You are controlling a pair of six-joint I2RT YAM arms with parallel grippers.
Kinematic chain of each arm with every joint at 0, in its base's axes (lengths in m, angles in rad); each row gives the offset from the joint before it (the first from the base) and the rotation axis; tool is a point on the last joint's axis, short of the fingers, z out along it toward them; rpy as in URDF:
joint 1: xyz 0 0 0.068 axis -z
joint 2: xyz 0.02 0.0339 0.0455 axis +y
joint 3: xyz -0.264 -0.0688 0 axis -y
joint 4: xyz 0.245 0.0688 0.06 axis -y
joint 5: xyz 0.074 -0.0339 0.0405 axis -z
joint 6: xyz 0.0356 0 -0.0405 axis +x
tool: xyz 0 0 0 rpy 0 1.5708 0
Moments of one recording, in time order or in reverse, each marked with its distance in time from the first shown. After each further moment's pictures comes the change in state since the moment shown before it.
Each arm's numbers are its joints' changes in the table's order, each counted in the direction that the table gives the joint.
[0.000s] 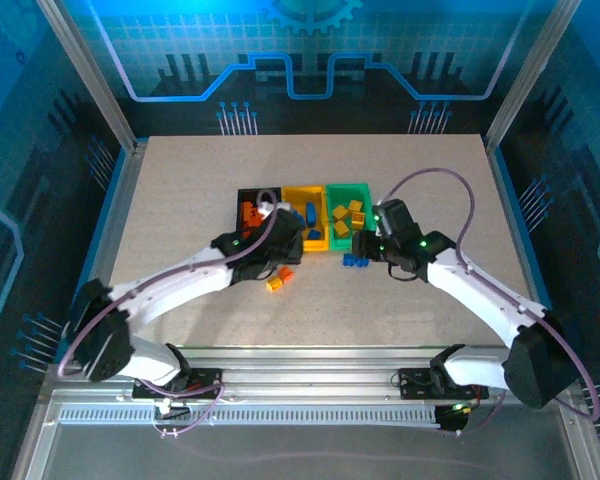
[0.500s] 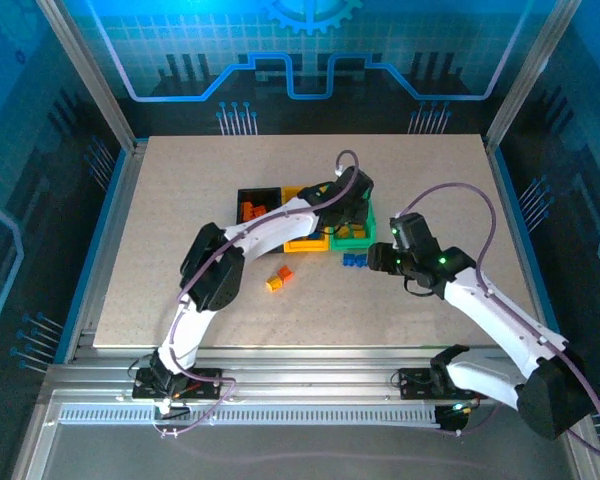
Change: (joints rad) left arm -0.011 0.730 0.807 -0.055 0.093 0.112; right arm 0.048 -0.163 -0.102 -0.077 0.005 0.000
